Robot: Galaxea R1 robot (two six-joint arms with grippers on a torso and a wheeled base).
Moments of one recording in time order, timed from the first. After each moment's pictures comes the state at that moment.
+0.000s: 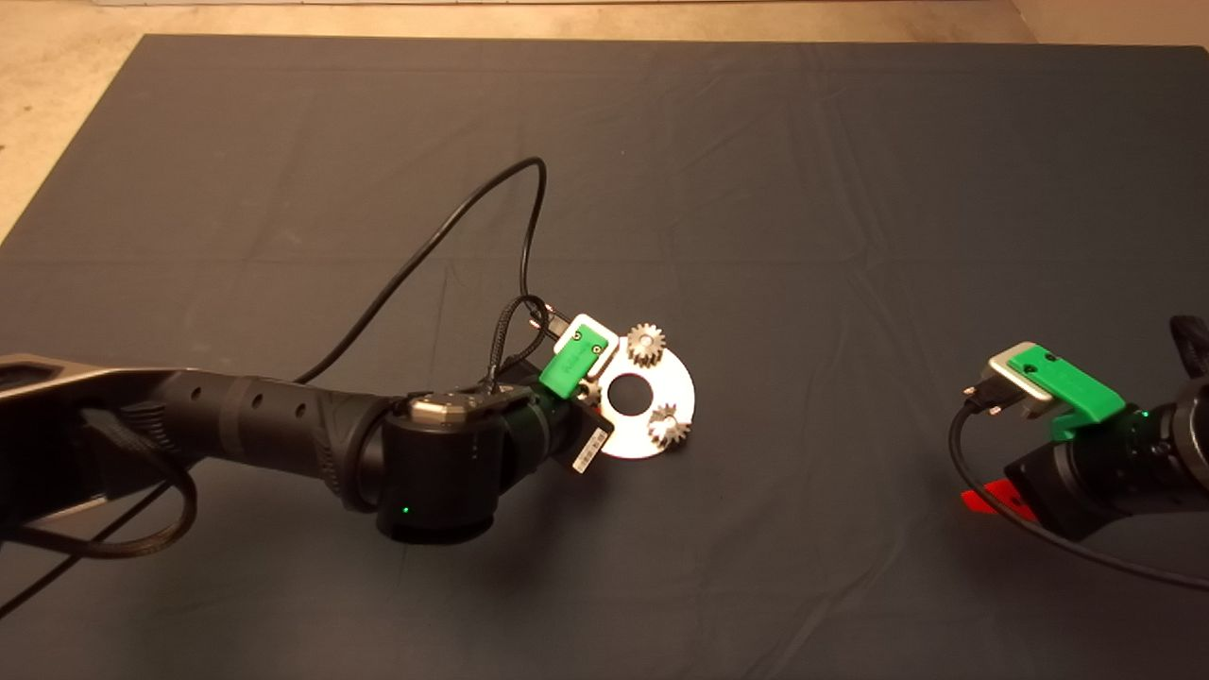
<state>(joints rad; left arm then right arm) -0.06 2.59 -0.72 1.25 1.52 -1.13 0.35 1.97 -0.40 -0.43 -1.53 1.20</state>
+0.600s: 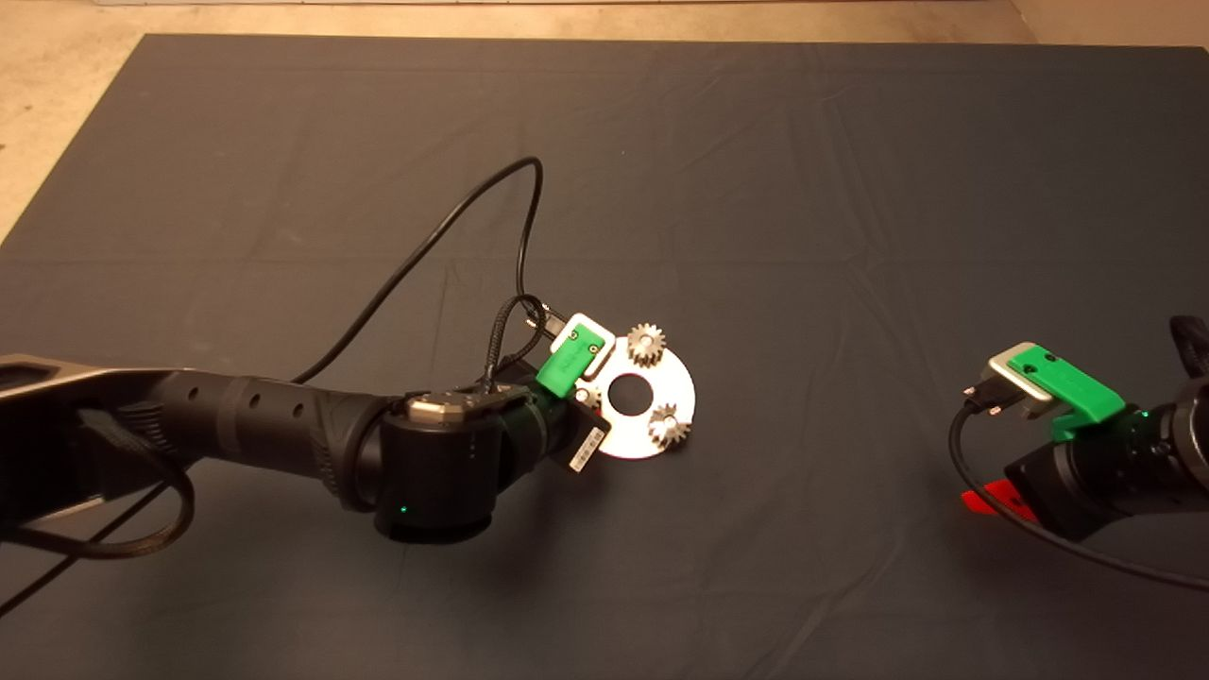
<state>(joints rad) -0.06 2.59 -0.72 1.25 1.52 -1.13 0.35 1.97 -0.40 -0.43 -1.53 1.20</state>
